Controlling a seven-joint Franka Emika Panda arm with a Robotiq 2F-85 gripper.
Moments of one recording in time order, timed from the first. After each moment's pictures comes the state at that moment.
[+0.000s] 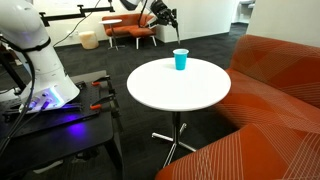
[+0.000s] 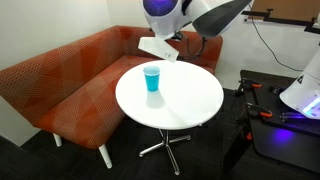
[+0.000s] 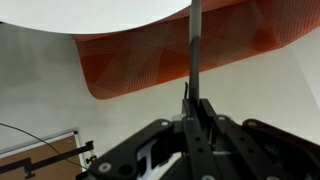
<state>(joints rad) 0.45 0.36 -0.04 -1.92 -1.08 1.78 2.61</state>
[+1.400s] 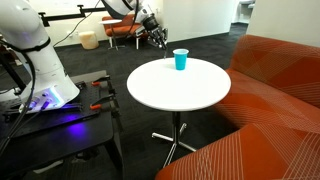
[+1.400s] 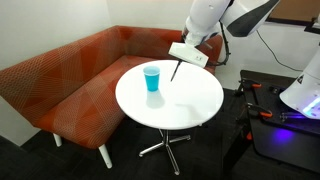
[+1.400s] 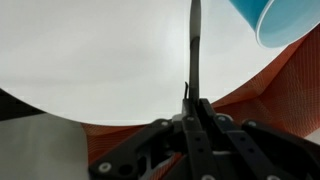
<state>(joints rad) 0.40 0.13 -0.22 -2.39 -1.03 2.51 2.60</state>
